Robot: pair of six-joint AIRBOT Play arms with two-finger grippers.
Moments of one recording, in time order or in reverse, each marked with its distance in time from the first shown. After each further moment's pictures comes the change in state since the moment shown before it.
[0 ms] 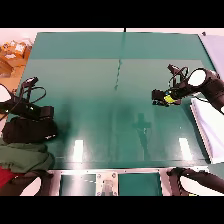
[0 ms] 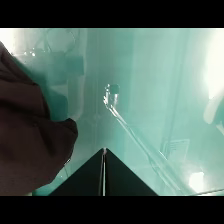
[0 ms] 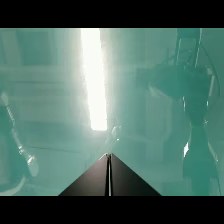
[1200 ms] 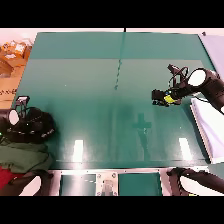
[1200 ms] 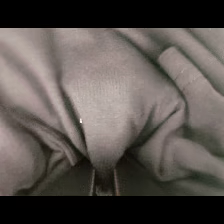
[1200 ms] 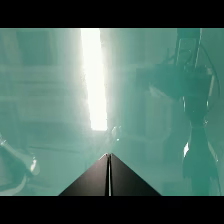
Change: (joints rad) left arm 0.122 -0.002 -0.314 0.430 0.369 -0.096; right arm 0.000 0.000 0.000 0.000 0.000 0.000
